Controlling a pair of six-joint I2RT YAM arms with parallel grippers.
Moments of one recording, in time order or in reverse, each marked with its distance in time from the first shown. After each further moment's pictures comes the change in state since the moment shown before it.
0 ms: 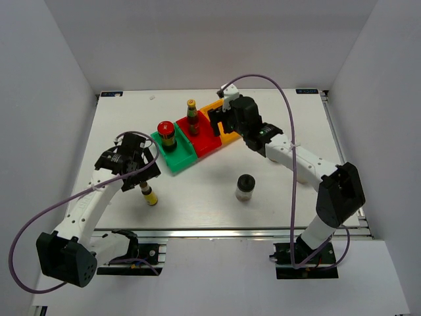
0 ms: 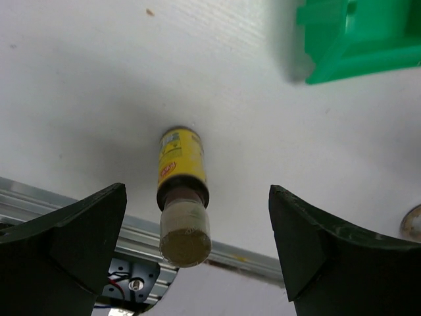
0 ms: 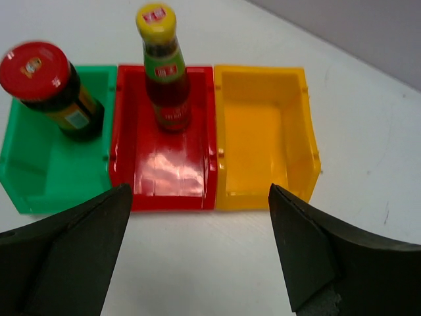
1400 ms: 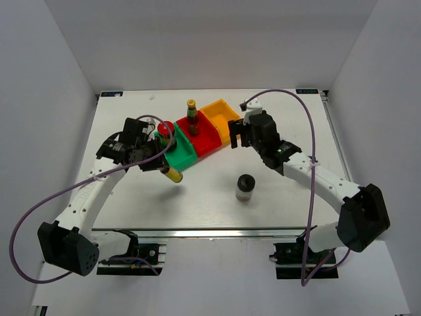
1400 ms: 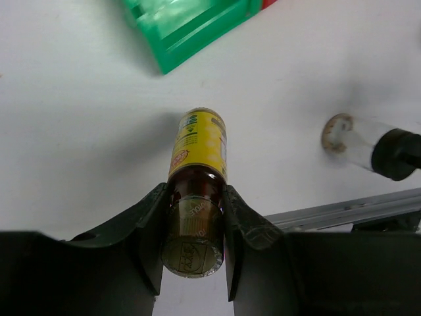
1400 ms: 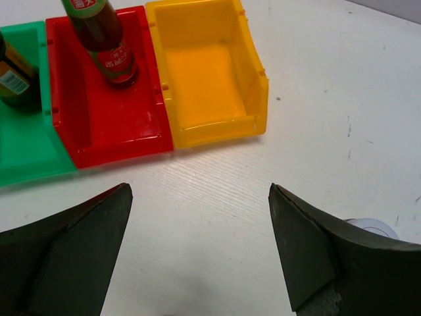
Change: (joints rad) left arm -0.021 0.069 0.125 0.085 0.351 0.221; right arm -0.034 -0.243 -0.316 0.005 0.135 0.096
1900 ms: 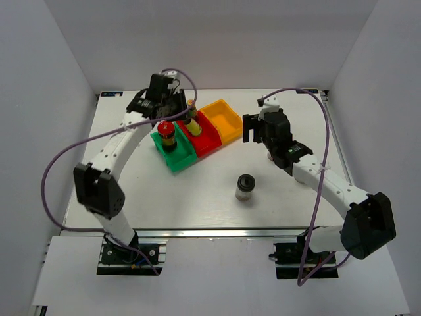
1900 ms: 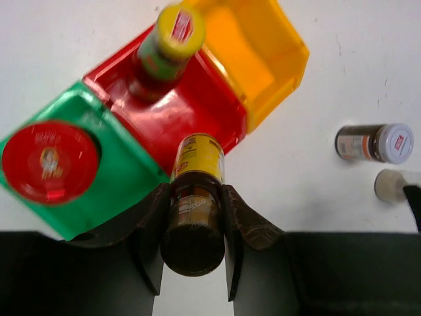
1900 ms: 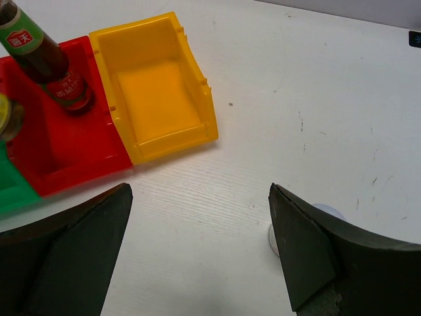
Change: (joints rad) left arm -0.075 0.488 0.515 0.248 -0.047 0.064; right arm -0.100 -0.079 -0.063 0.041 0.029 0.021
